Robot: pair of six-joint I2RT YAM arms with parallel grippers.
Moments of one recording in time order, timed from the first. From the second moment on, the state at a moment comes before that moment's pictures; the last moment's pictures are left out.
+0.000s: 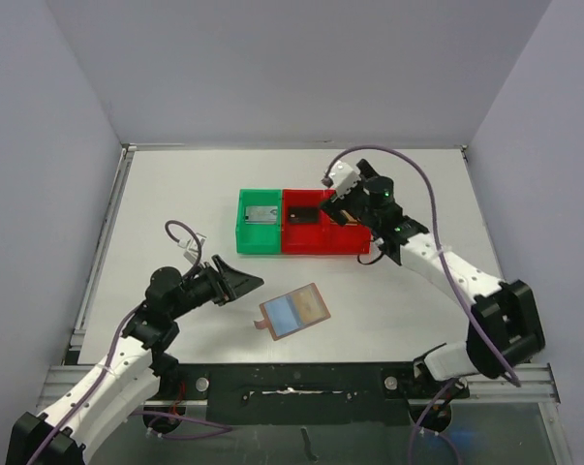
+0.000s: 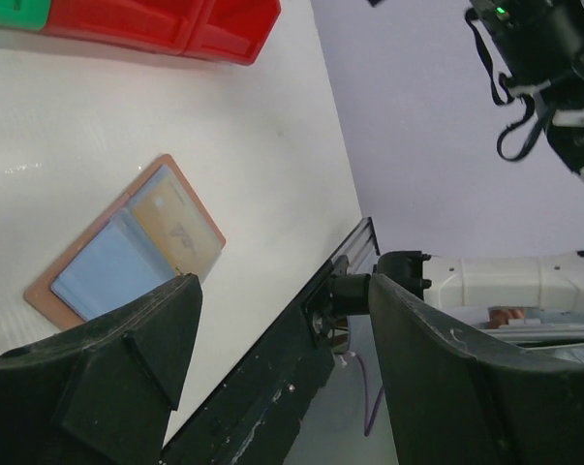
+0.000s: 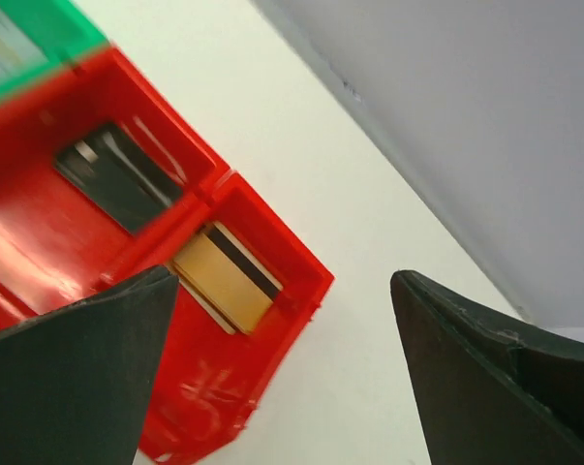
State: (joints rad) left arm -0.46 0.64 0.26 0.20 0.47 -1.04; right arm 0.45 1.50 1.04 0.04 0.05 -0.64
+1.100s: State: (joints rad) left arm -1.05 1.02 0.39 0.08 -0.26 -1.20; right arm 0.68 1.24 0.61 -0.13 -0.12 0.51
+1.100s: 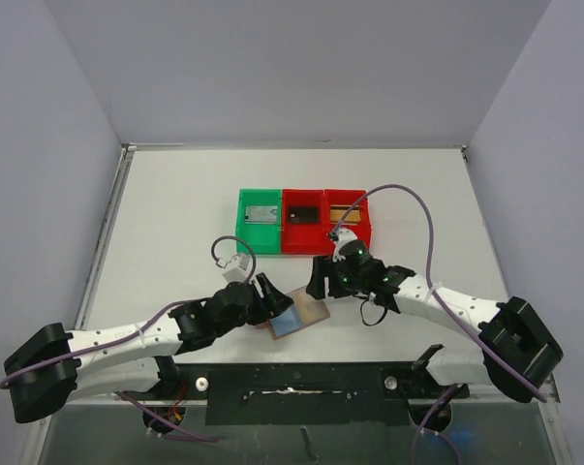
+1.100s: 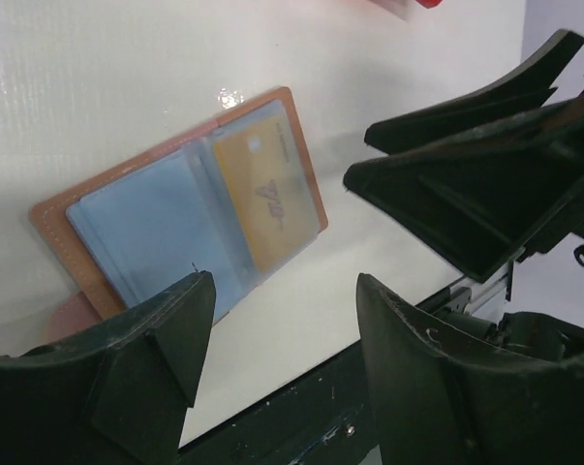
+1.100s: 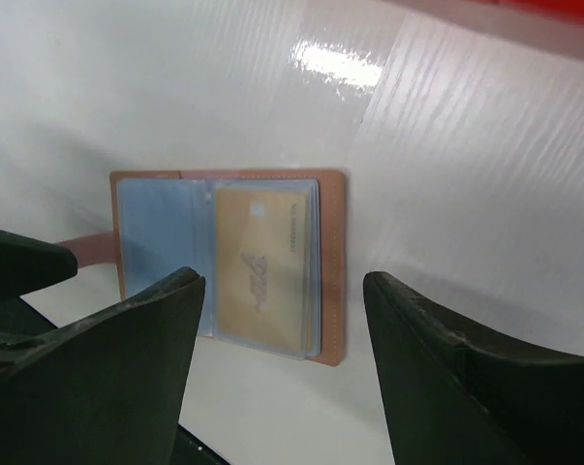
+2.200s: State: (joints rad) left arm -1.06 1.18 0.37 -0.01 -0.31 -1.23; right arm 0.79 1.43 0.63 -0.12 -0.08 0.57
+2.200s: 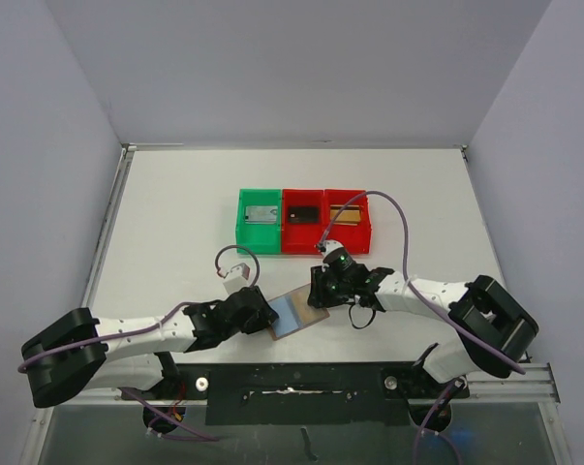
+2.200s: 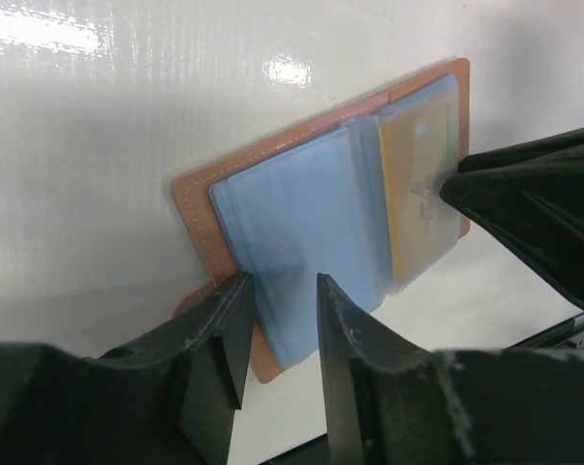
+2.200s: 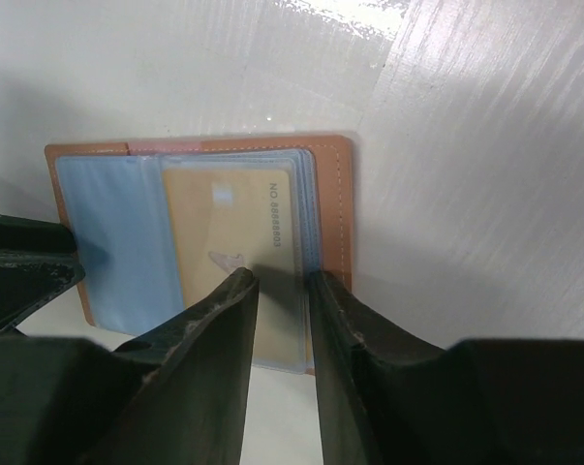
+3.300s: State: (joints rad) left arm -1.06 1.20 0.37 0.03 -0.29 -1.21; right arm 0.79 1.34 0.62 -0.07 -0.17 0.63
